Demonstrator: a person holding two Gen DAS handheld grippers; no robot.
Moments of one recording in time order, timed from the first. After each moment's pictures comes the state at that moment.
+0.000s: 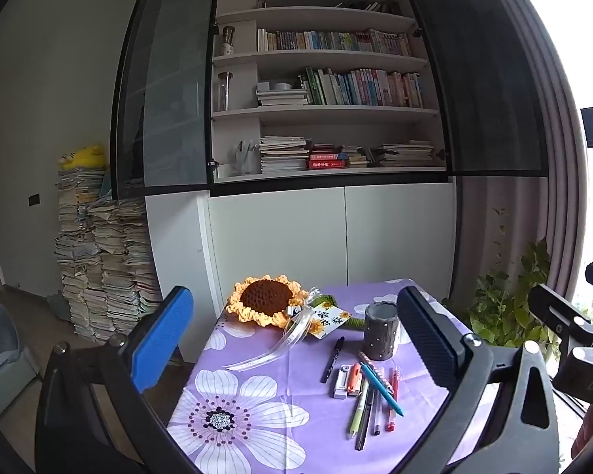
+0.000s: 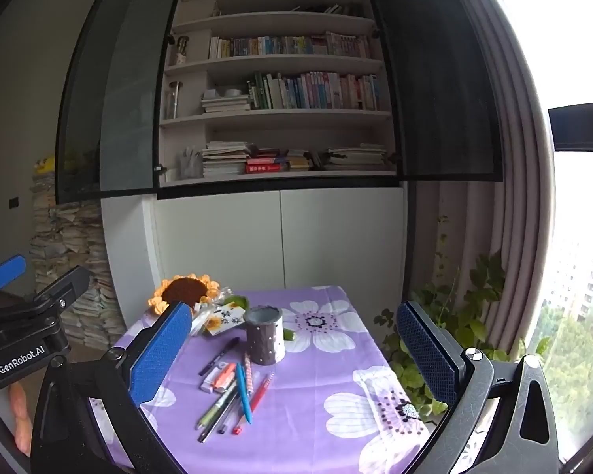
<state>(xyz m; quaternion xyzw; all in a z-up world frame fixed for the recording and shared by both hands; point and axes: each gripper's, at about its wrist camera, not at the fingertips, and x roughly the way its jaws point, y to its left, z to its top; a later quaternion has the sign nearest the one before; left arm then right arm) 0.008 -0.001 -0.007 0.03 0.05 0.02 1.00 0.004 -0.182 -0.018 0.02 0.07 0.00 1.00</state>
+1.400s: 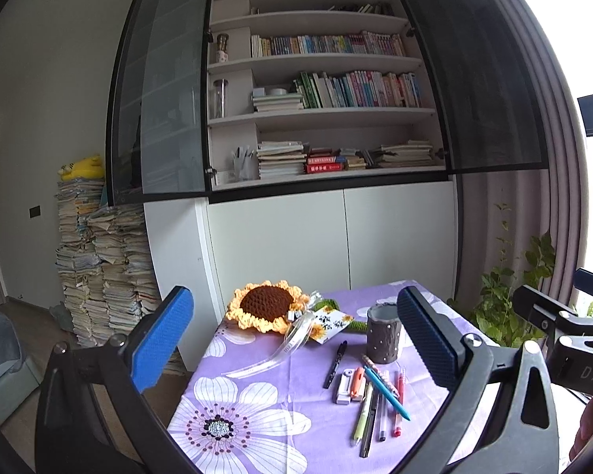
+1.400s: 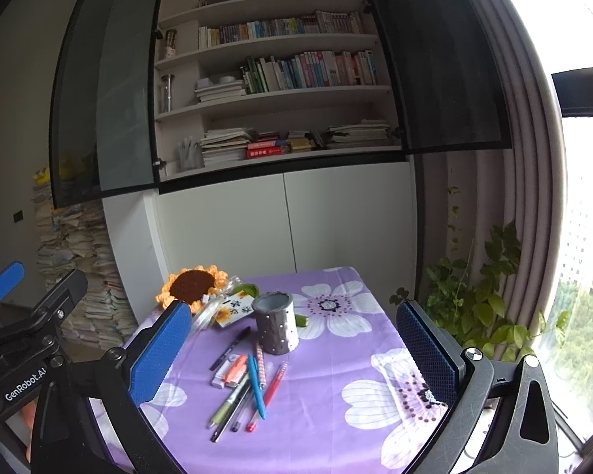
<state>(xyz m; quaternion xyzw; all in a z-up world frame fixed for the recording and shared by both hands) 0.019 -0.006 -0.019 0.05 0.05 0.03 1.00 0.026 -0.188 -0.029 0.06 0.10 0.02 0.99</state>
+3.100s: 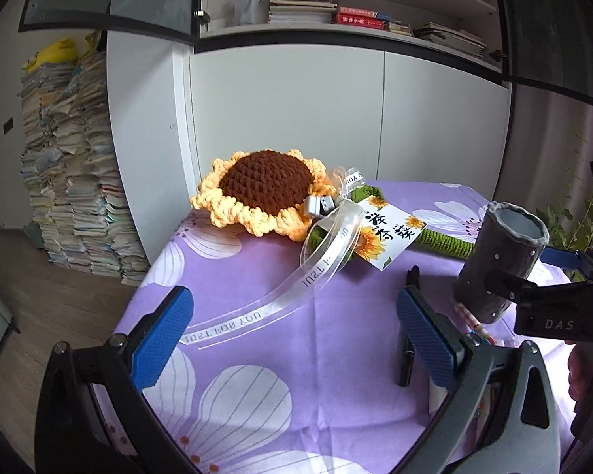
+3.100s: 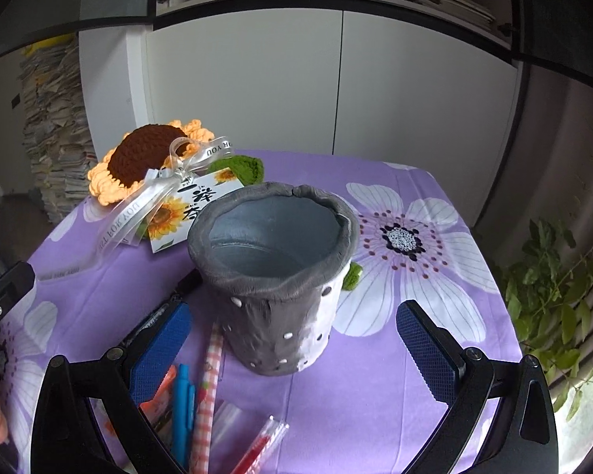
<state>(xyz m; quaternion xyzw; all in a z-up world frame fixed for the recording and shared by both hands) 0.248 0.061 -0.151 -0.01 0.25 0.03 0.97 0.309 -0.143 -0.159 -0.05 0.32 0.09 0.94</state>
